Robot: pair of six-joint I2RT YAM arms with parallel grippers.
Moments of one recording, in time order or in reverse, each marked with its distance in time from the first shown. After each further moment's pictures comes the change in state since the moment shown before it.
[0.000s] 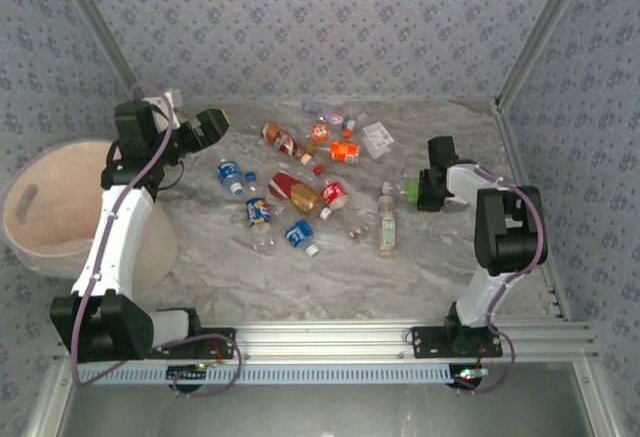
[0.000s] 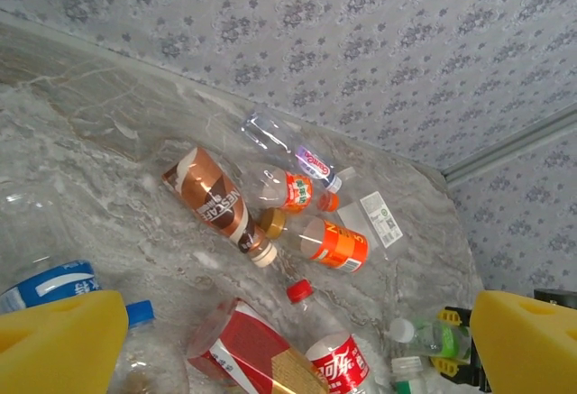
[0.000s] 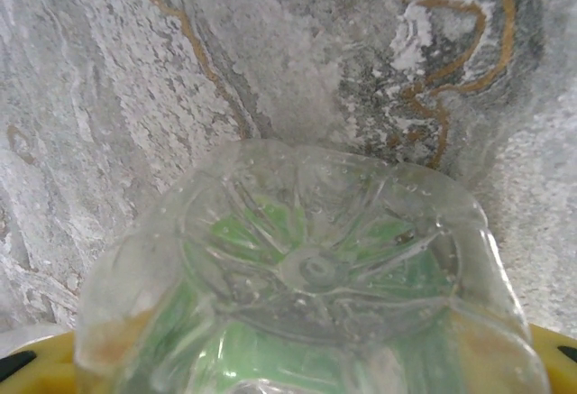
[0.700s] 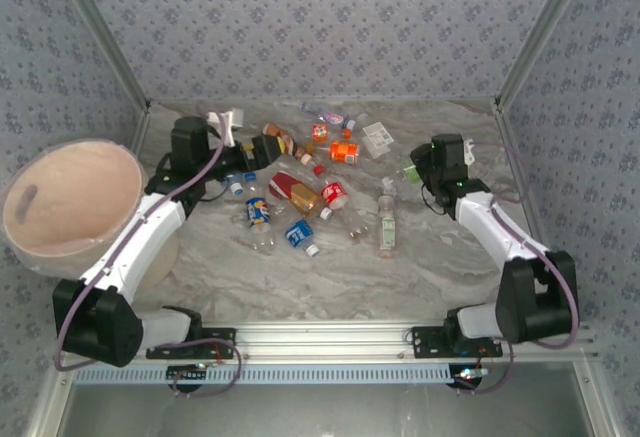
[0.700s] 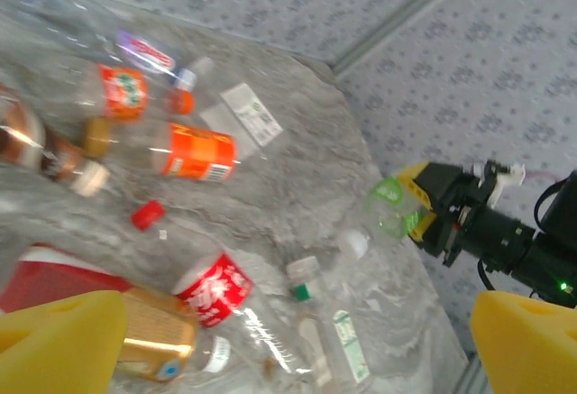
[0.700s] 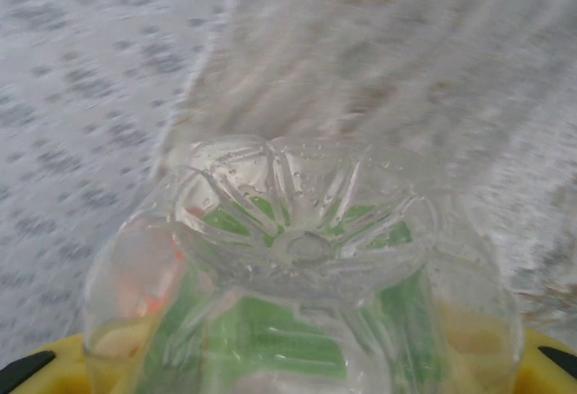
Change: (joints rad) left arm -0.321 0.005 -0.168 0.224 0.085 -0.079; right arm 0.135 -0.444 -0.164 0.286 0.116 -0.670
